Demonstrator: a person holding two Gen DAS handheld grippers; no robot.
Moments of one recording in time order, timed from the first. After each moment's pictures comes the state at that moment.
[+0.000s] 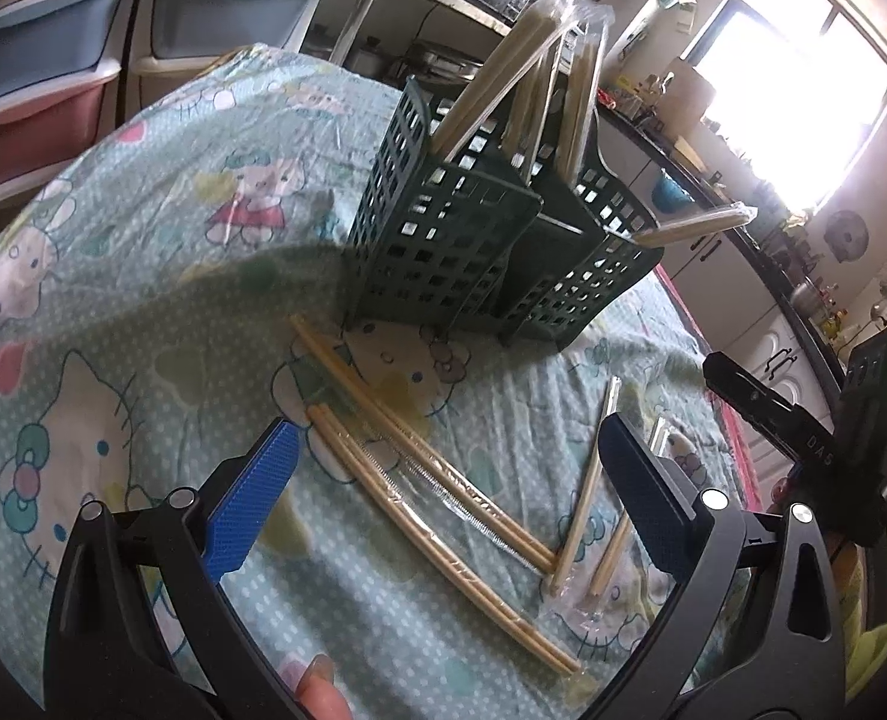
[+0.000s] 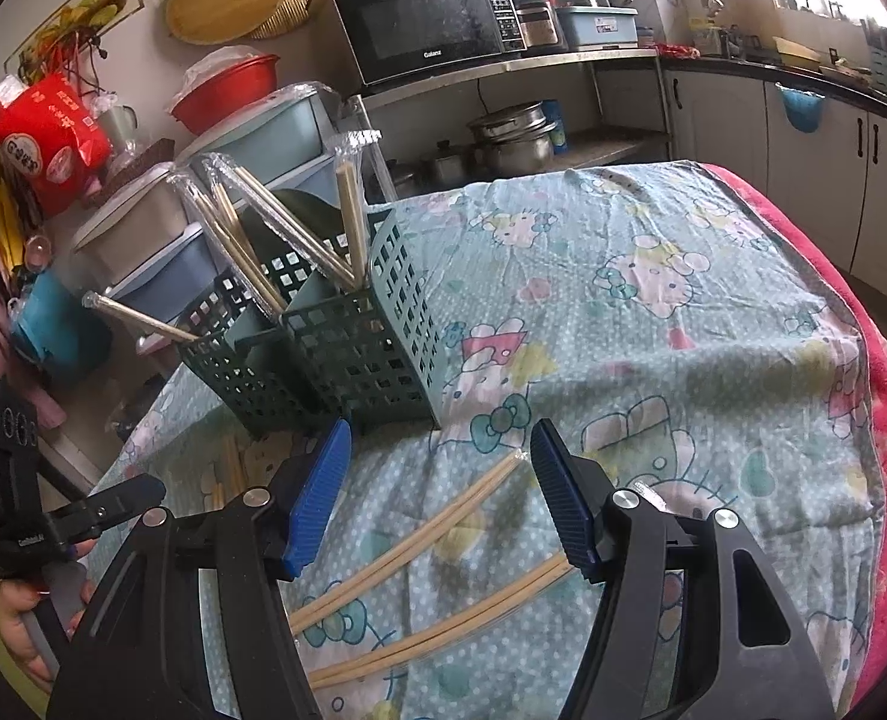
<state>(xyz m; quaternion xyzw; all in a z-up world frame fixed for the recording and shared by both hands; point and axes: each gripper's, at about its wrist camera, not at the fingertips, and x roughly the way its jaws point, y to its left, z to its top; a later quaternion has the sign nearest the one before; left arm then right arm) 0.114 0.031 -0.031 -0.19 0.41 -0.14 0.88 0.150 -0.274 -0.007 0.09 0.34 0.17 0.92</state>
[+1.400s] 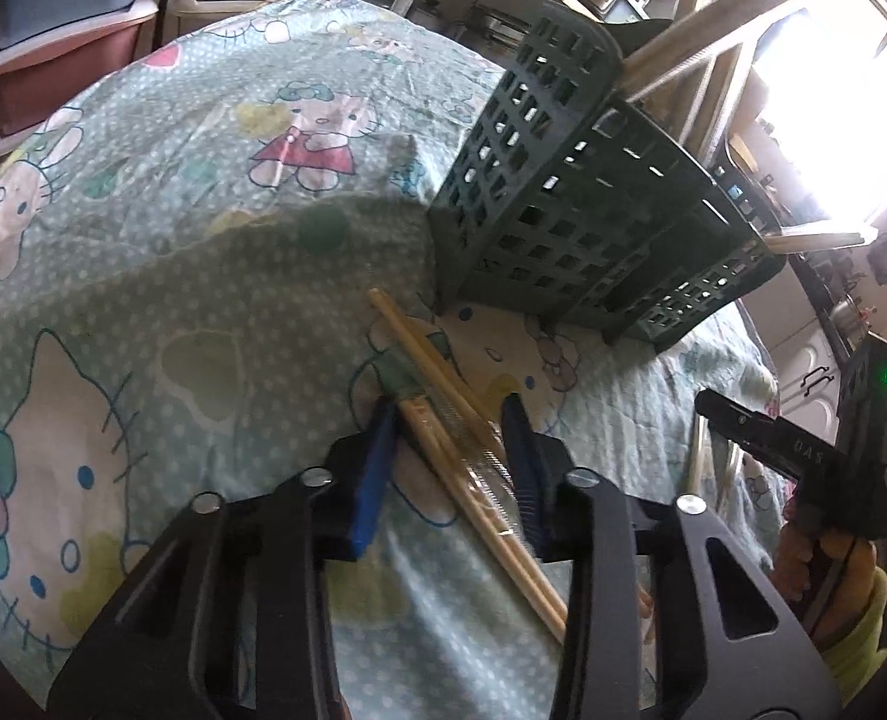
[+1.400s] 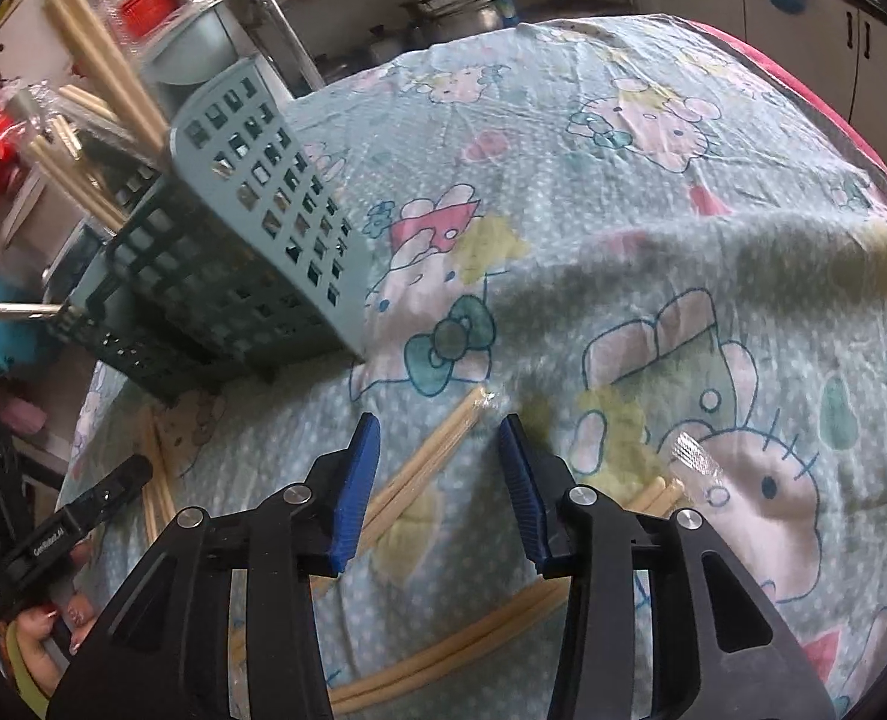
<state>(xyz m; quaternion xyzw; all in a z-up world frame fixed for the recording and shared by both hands) 0.152 0.050 -0.076 -0.21 0.45 -0.09 0.86 0.214 -0.265 -0.071 0.12 0.49 0.13 0.86</state>
